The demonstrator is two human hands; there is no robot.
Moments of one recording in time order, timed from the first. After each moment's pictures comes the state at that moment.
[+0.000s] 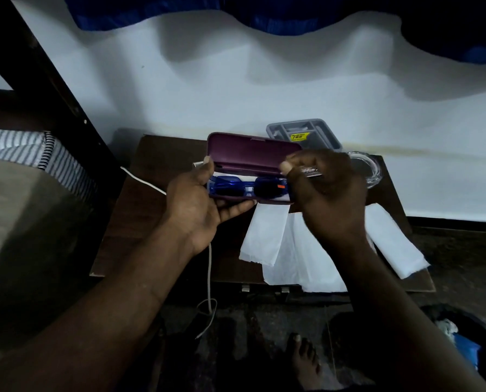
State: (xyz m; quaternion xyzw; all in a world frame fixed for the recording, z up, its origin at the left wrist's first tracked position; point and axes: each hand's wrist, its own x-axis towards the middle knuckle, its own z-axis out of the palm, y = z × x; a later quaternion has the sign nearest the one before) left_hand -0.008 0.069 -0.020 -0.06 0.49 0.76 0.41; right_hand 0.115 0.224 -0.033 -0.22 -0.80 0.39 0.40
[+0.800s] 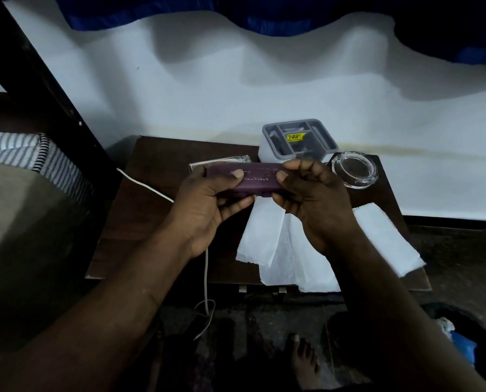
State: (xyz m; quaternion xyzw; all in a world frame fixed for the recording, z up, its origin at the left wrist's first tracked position) left_hand -0.005 0.078 -0.027 0.00 0.50 0.76 0.41; right_hand 0.111 0.214 -0.020 -0.32 -0.52 0.76 0.23
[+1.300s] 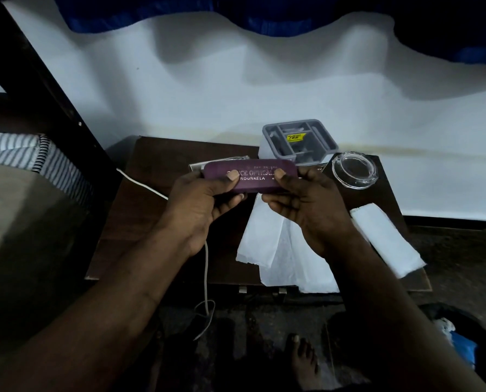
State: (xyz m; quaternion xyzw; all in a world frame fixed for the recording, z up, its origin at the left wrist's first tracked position) left_hand -0.009 0.074 -0.027 -0.01 0.55 0.74 0.39; right_hand 0.108 0.215 -0.024 -0.35 -0.52 0.76 0.18
